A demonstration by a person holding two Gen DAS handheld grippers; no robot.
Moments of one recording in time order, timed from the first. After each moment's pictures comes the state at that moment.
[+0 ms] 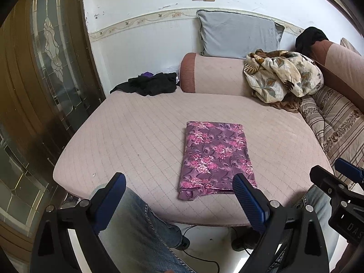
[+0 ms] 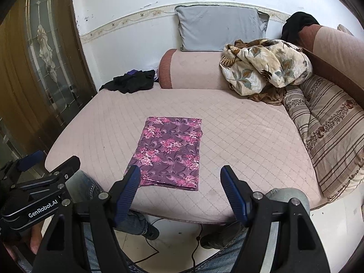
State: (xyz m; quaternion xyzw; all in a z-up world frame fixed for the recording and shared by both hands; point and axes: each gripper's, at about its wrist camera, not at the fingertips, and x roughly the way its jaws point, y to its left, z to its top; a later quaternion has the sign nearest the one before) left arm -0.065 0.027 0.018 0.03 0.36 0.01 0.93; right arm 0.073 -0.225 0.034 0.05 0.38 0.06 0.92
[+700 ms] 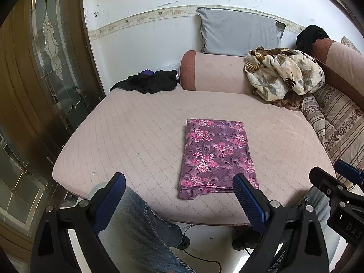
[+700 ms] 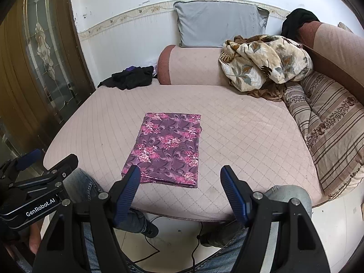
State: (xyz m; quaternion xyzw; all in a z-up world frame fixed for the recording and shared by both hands) left arm -0.058 0.028 0.012 0.04 0.36 0.01 0.93; right arm 0.076 -0.225 0.025 0.05 0.39 0.05 0.92
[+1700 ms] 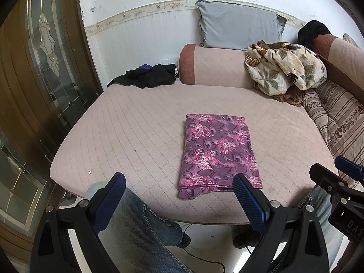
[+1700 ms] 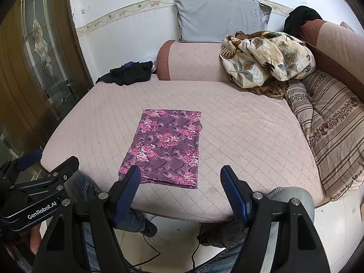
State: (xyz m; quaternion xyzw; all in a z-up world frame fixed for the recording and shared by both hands) left arm -0.040 0.028 -0.003 0.04 0.38 0.00 0.92; right arm 0.098 -0.231 0.014 0.04 0.40 0.06 0.91
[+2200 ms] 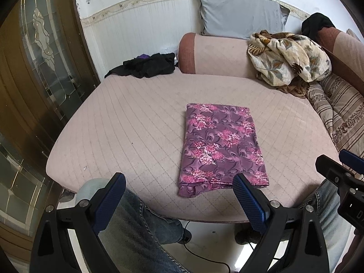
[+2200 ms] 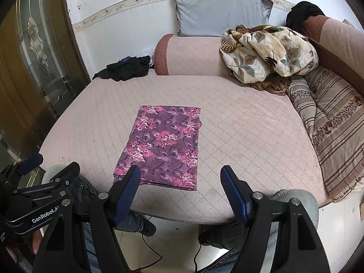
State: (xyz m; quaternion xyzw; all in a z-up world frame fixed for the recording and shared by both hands) left arm -0.012 0.028 -0.029 0.04 0.41 0.00 0.91; right arm 0.128 -0.236 -0.003 0.04 0.42 0.07 0.90
